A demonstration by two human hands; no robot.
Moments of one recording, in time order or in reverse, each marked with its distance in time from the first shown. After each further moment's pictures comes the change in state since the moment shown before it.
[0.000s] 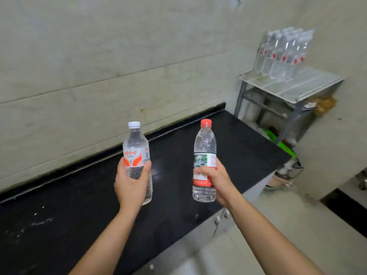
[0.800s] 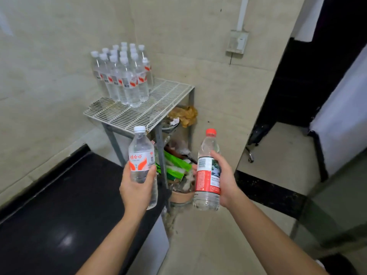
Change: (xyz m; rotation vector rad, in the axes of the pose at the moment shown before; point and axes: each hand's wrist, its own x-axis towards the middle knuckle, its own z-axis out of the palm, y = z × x) left_hand -0.123 0.162 0.549 -0.144 -0.554 0.122; right_hand 0.025 -0.171 -0.499 0.618 0.462 -0.014
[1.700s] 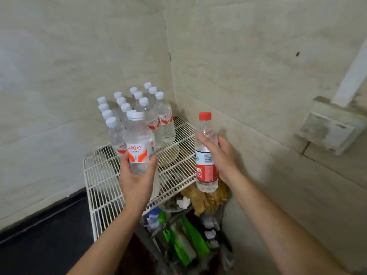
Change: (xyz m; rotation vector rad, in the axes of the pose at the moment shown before) left_hand 0.323 0.088 0.276 0.075 0.441 0.135; right_hand 0.430 -0.313 0.098 -0.642 -0.341 -0.368
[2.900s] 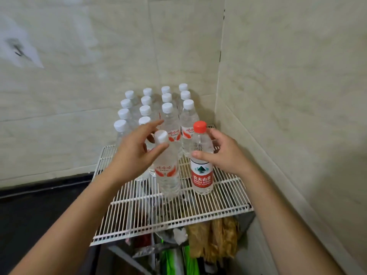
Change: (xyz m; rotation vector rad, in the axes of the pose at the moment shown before) left_hand 0.119 0.032 0.030 0.631 -0.201 0.280; right_hand 0.171 -0.016 0.018 -0.556 -0.690 -0.262
